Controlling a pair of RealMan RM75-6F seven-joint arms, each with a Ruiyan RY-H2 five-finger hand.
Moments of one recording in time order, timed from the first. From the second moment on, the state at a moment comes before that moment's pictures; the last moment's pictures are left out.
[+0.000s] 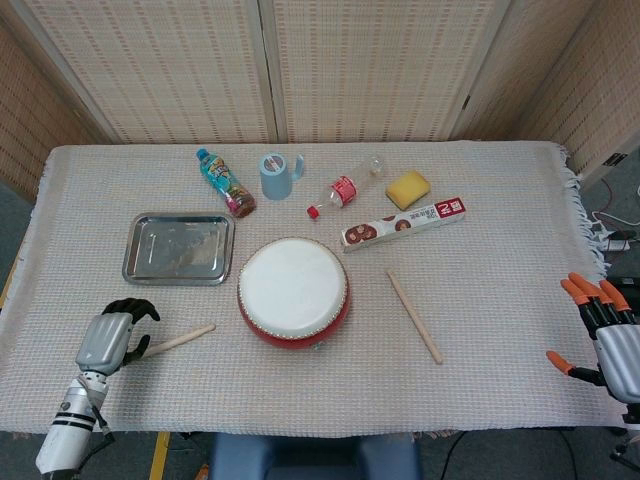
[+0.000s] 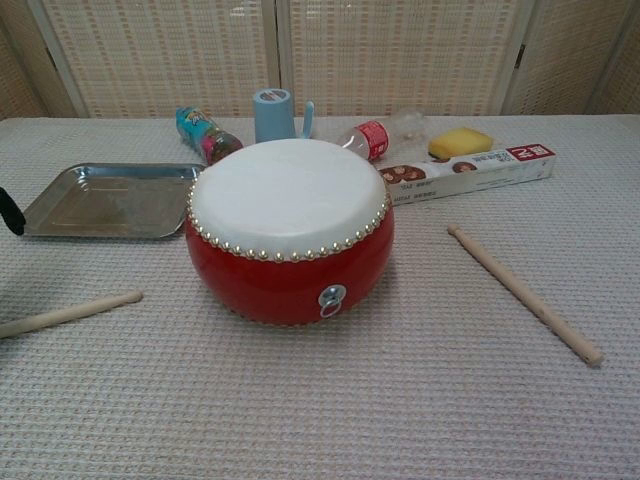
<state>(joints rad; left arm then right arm) -0.30 -1.30 -0.12 -1.72 1.23 1.18 0.25 0.06 -1.02 0.03 -1.53 -1.61 1.53 0.25</state>
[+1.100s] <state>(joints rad) -0.36 -1.58 -0.13 -1.55 0.96 1.19 0.43 0.06 -1.02 0.02 -1.53 -1.59 1.52 0.27</state>
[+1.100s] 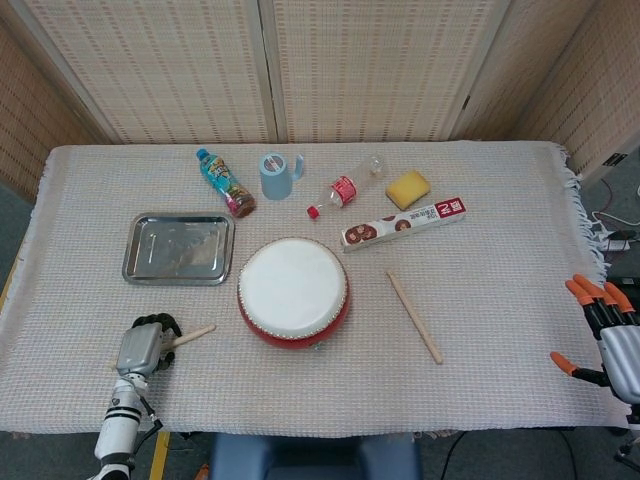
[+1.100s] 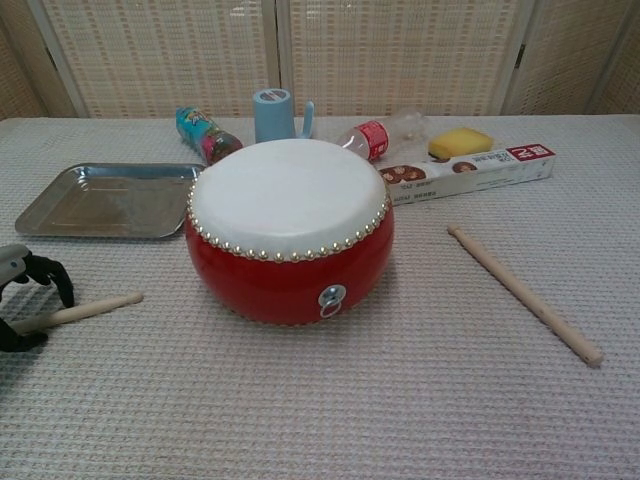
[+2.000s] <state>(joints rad) -0.37 -1.56 -0.12 -1.56 0.93 1.14 0.39 0.06 -1.01 0.02 -1.53 -1.59 1.51 0.28</state>
